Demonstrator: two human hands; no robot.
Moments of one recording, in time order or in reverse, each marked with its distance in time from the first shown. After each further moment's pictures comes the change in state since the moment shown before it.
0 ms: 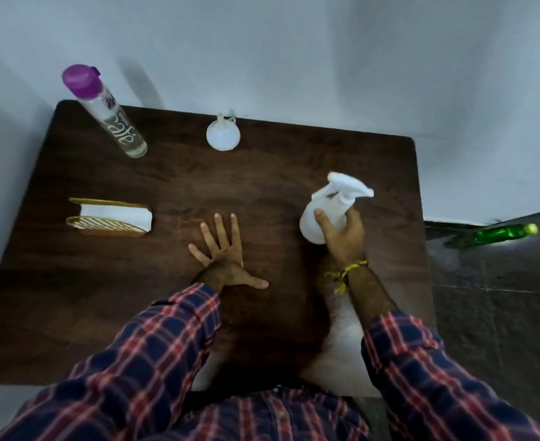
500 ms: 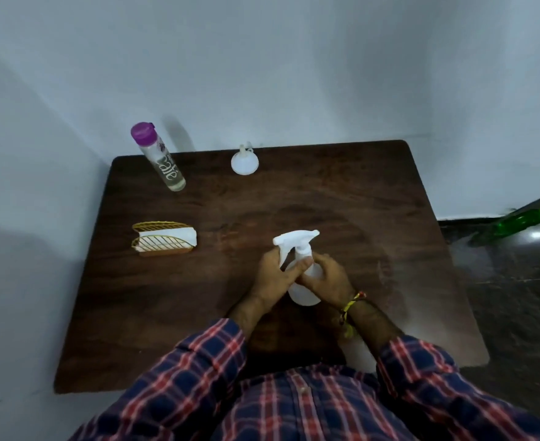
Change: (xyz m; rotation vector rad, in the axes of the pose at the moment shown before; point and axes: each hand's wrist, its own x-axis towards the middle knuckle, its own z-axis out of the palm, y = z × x) left_hand -0.099 -0.009 -0.003 -1.076 0.189 0.532; right_hand -0.127 0.001 0.030 -0.213 -0.414 -0.081
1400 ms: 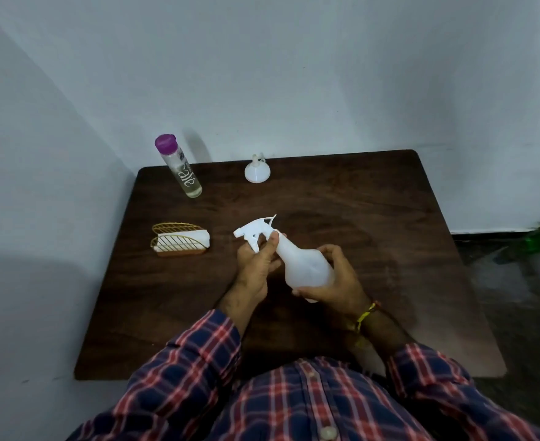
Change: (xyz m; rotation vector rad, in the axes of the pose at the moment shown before) left_hand -0.007 0.026 -0.019 -0.548 0.281 -0.168; right_hand -0.033 -0.016 -0.021 0.269 -0.058 -0.083
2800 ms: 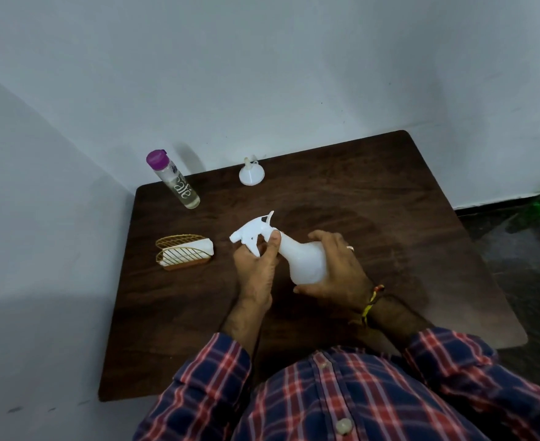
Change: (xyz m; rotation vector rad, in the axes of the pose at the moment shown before) left_hand -0.033 0.021 0.008 0.202 0.140 0.165; right_hand -0.011 -0.027 0.006 -0.388 0.073 -0.160
